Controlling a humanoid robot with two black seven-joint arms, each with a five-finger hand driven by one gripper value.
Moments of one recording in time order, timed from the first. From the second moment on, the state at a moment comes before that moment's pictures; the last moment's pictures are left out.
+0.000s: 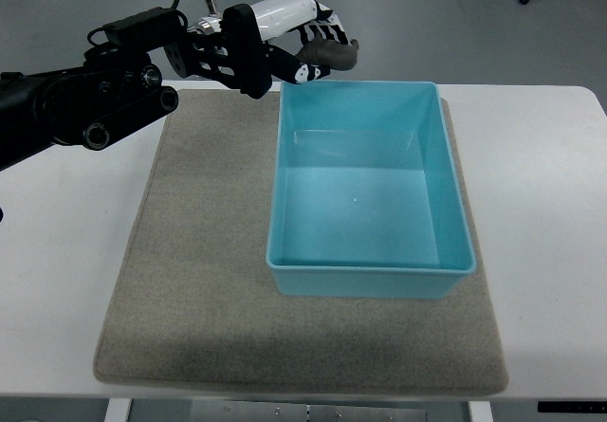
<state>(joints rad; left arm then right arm) -1.28 0.33 -0.14 -0.90 1.23 0.04 -0.36 0.02 0.00 -0.01 0.12 -0.02 0.15 0.06</state>
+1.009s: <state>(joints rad) -1.24 0.24 0.08 -1.02 1.29 -0.10 -0.36 0.02 0.00 -0.01 0.12 -0.02 0.15 0.06</state>
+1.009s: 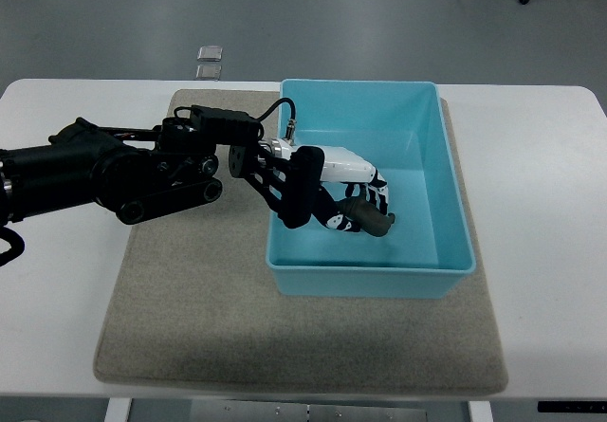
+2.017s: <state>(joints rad) -1.10 0.32 -0.49 -0.89 0.56 -0.09 -0.36 0.02 0.00 -0.01 0.12 -0.02 0.15 0.06</state>
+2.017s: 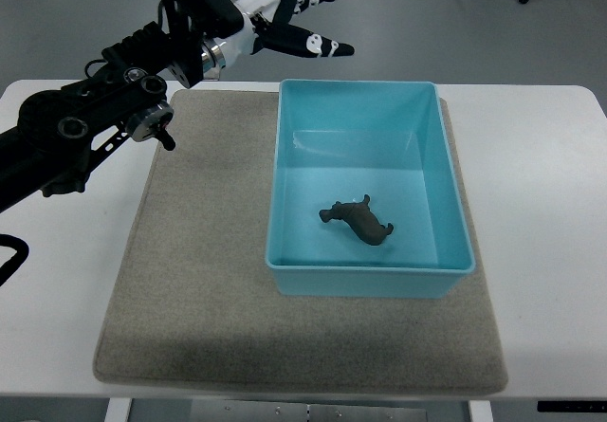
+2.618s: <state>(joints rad) -1.06 0.31 -0.55 -0.59 -0.04 -0.09 -0.36 0.02 0.00 -0.01 0.12 -0.02 0.15 0.06</state>
